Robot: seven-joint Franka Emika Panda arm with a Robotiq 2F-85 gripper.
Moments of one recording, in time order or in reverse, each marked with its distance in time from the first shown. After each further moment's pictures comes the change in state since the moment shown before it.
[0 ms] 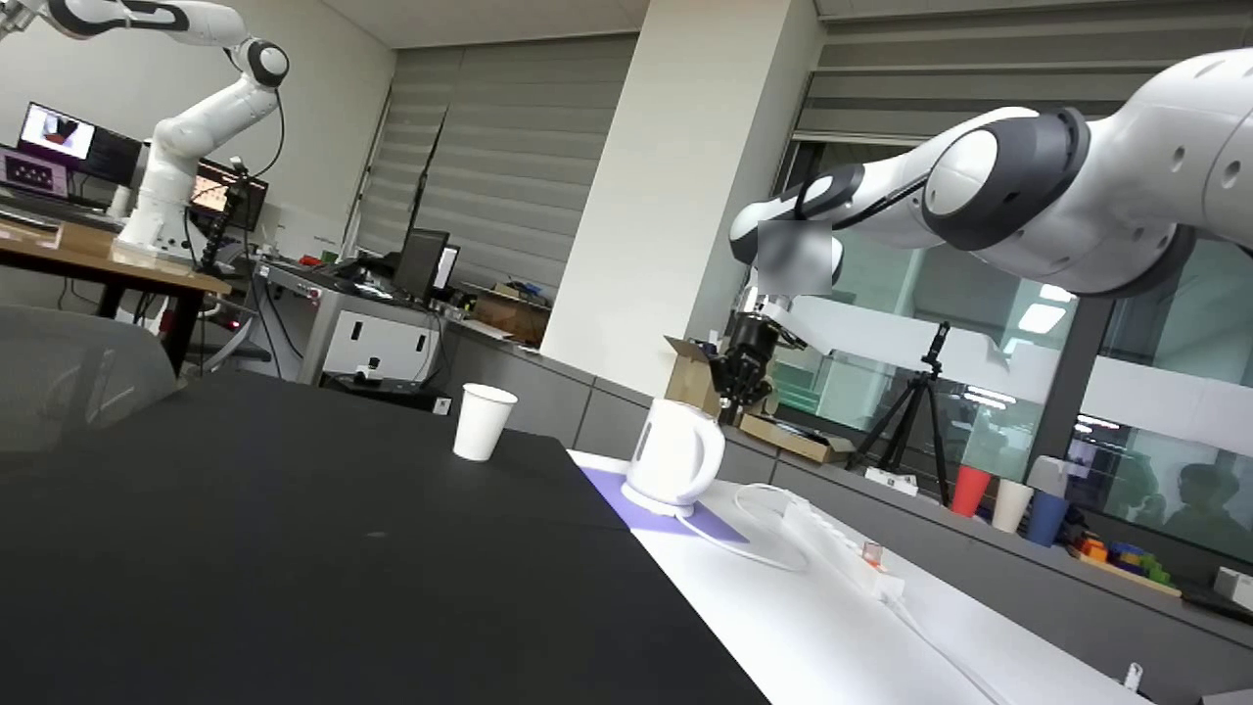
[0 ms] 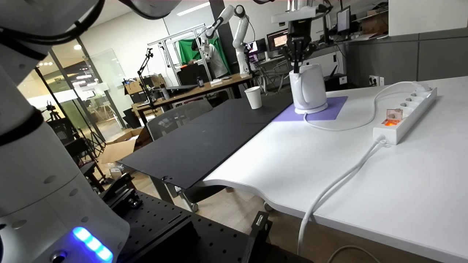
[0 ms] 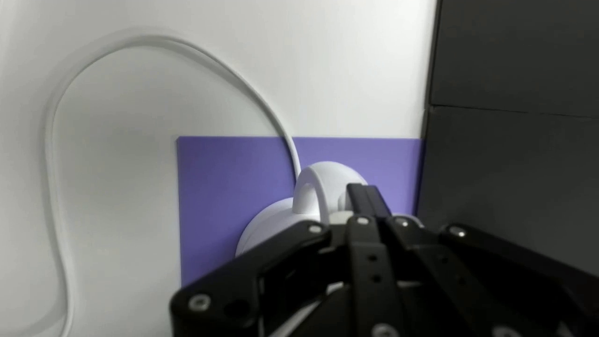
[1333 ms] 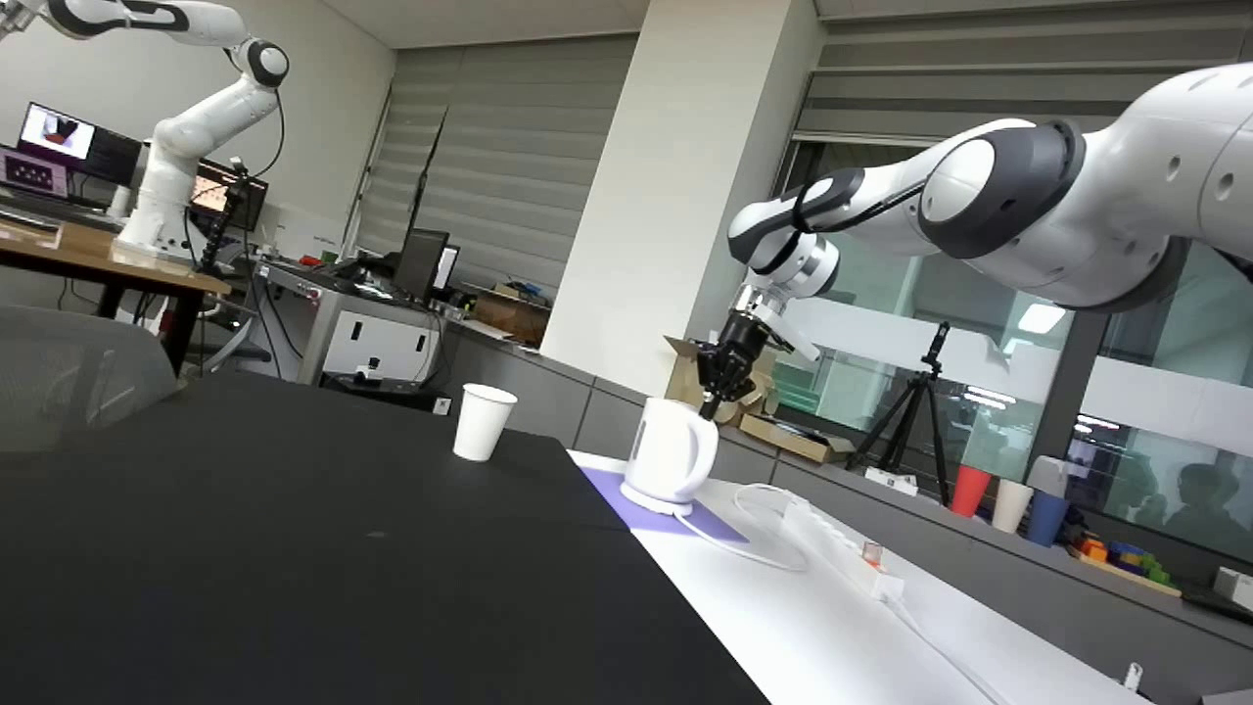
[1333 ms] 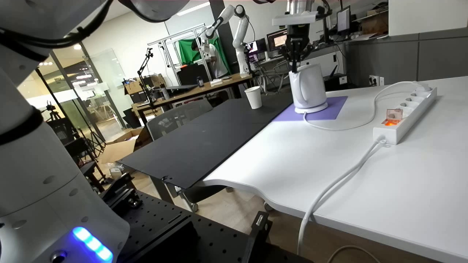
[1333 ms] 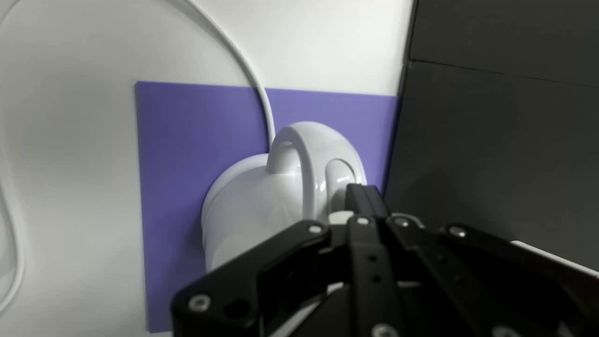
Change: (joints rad) arm -0.012 0.031 0.046 0.038 0.042 0.070 -0.040
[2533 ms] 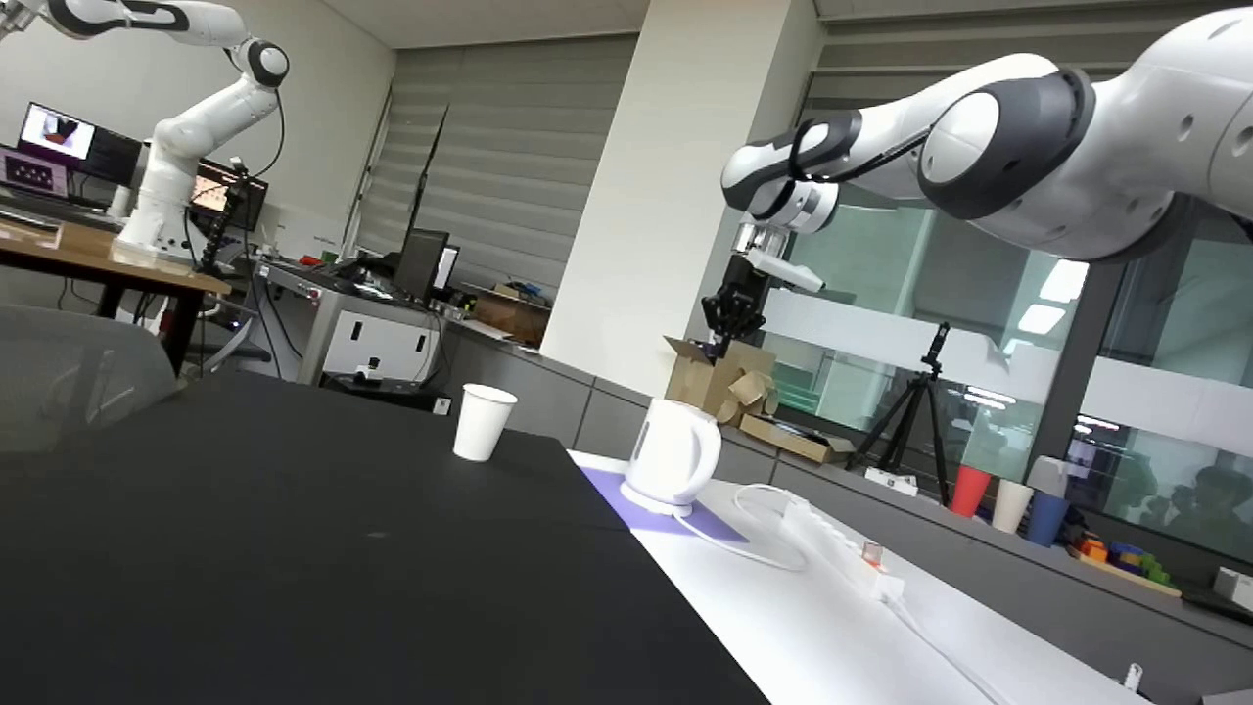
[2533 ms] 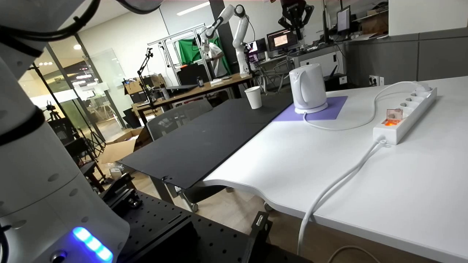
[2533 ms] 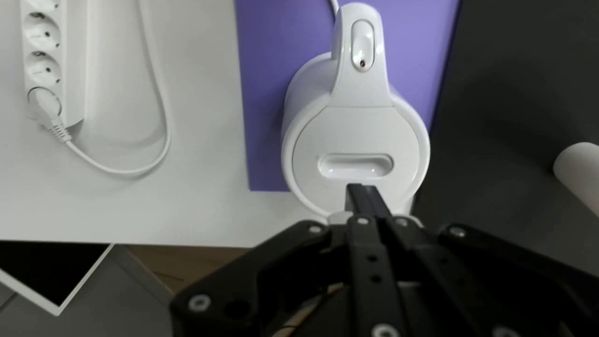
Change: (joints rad) arm 0.099 -0.106 -0.105 0.041 -0.132 0.112 0.142
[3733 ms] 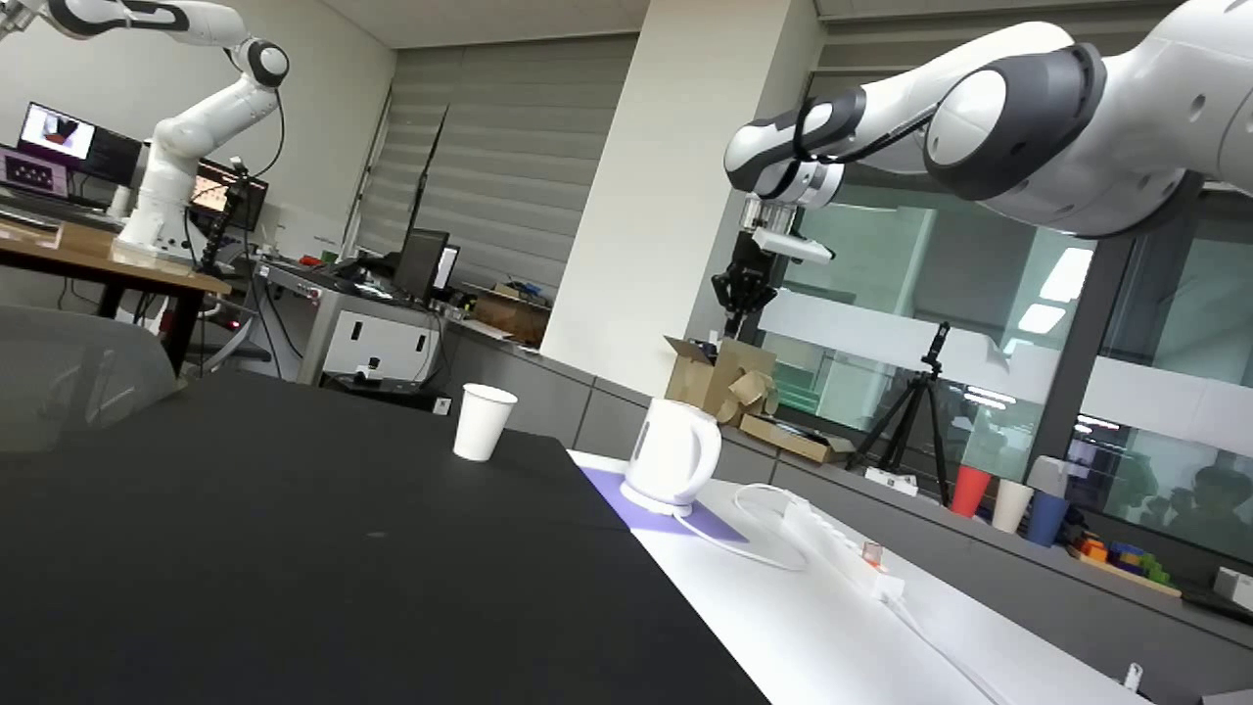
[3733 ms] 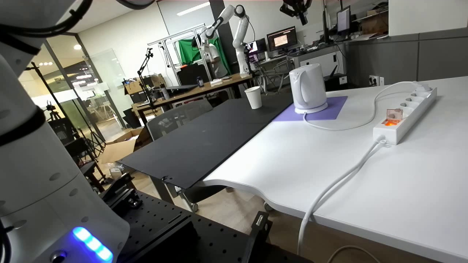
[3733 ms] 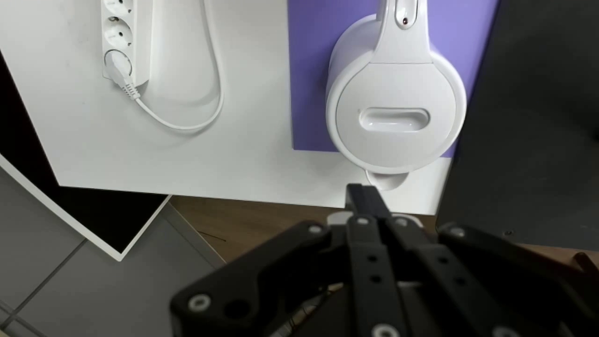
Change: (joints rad) arm 0.034 -0.048 -0.059 -0.008 -0.054 0.051 0.024
